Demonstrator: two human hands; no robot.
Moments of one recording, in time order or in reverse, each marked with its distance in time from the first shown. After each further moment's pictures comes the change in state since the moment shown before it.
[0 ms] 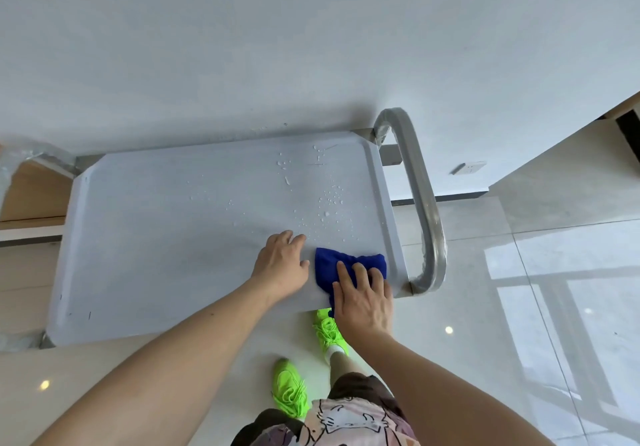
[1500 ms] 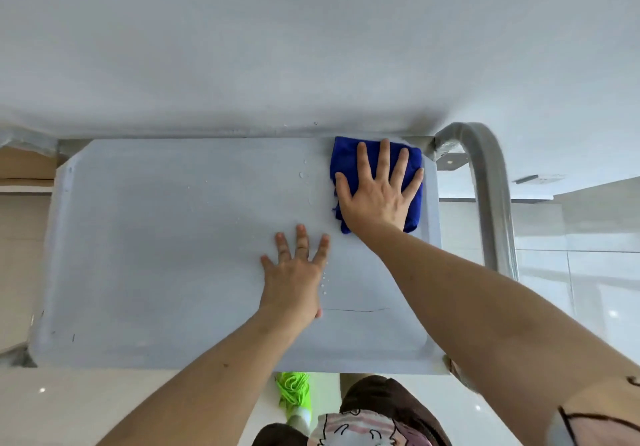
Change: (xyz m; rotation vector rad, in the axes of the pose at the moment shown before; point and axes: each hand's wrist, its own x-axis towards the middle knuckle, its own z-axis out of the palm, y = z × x) left_hand 0.075 -0.009 0.001 0.300 -0.209 -0.133; right_hand 0.281 -0.045 -0.017 -0.011 0.087 0.004
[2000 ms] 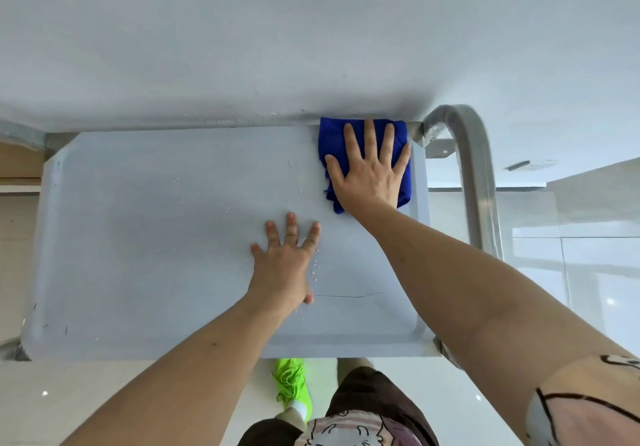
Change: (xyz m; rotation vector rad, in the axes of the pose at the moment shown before) left_hand 0.000 0.000 -0.009 -0.048 -0.061 -0.024; right_hand 0.011 0.008 -0.010 0.002 0.019 -0.085
